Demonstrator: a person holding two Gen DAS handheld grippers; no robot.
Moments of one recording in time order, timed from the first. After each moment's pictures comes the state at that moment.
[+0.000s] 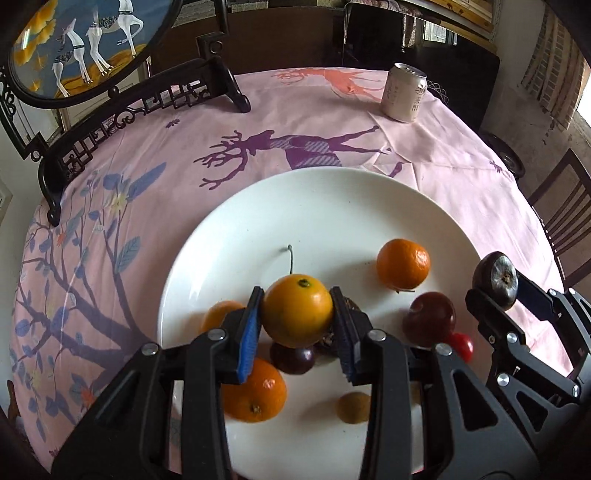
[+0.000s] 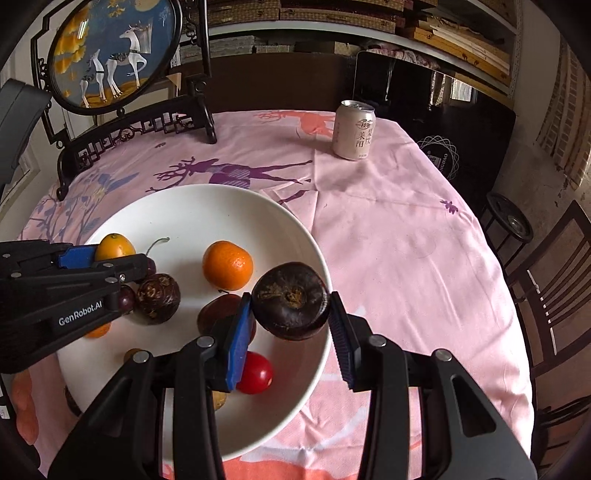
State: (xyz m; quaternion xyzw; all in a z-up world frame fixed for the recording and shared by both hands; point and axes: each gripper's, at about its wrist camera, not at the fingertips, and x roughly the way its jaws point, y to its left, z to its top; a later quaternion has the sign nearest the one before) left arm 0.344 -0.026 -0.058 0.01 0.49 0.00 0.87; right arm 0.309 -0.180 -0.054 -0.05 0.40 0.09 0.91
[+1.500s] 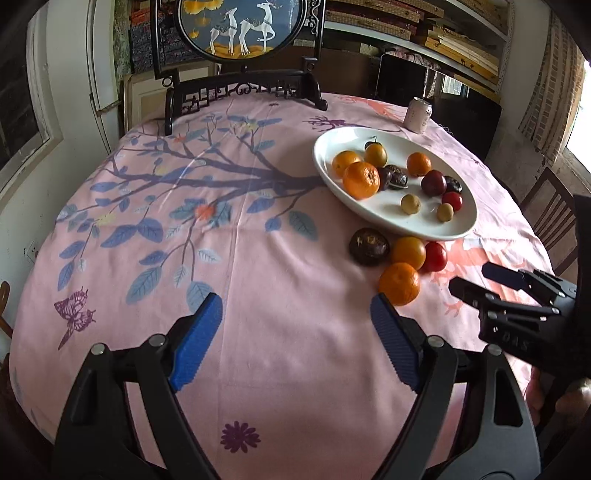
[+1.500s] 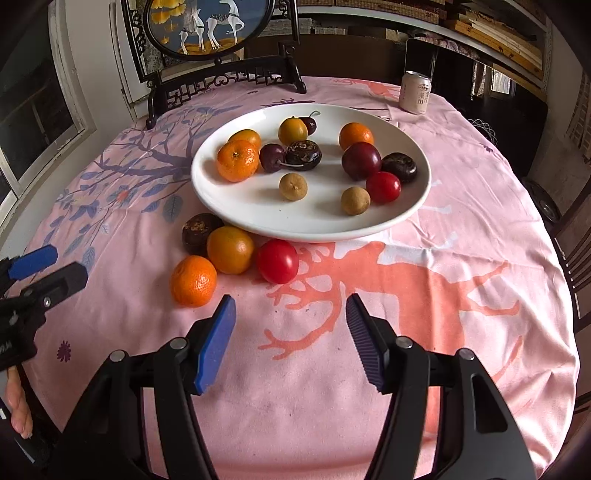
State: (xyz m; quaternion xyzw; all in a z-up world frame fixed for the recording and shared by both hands) left arm 0.079 0.068 -0.059 -0.05 0.41 0.04 0.91; right arm 0.148 -0.131 -0.079 -0.06 0.43 0.17 0.89
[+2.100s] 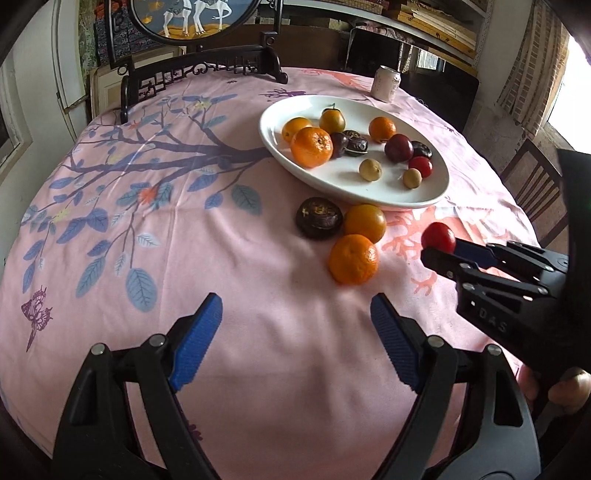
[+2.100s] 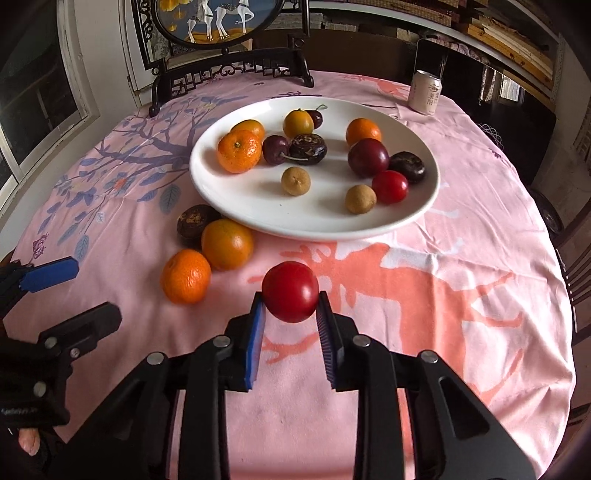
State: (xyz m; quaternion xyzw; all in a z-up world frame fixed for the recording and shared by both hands) left arm 0.099 0.025 -0.076 -0.04 0.45 -0.02 0.89; right arm 0.148 -0.138 -0.084 -0.07 0.44 0.18 0.88
